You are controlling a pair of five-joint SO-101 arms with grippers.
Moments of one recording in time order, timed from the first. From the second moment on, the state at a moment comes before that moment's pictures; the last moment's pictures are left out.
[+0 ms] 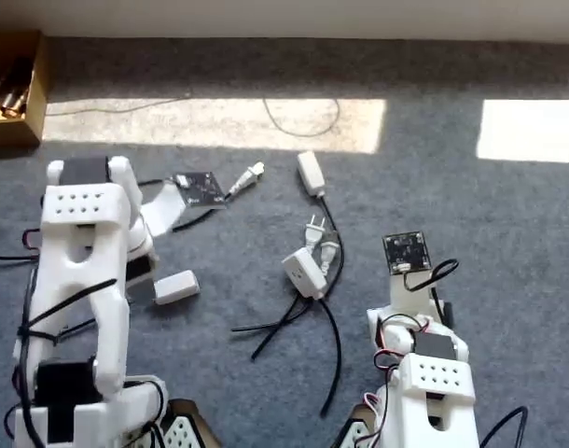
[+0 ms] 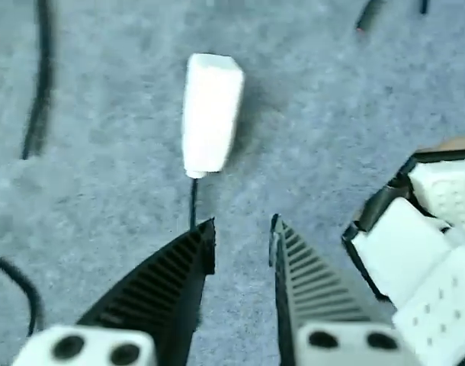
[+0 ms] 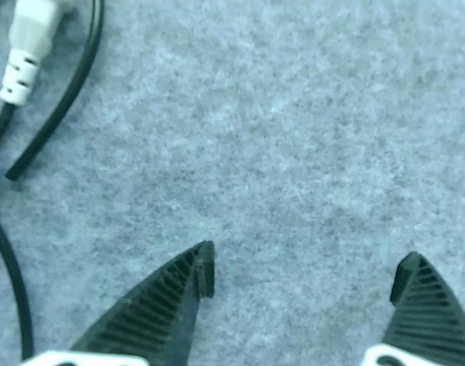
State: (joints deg) left arm -10.4 -14.5 24.6 99.2 -65.5; right arm 2.1 -61.4 89.3 41.1 17.1
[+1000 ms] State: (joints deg) left arm -11.3 5.3 18.2 77.5 -58.5; right arm 2.1 -61.4 89.3 41.1 17.1
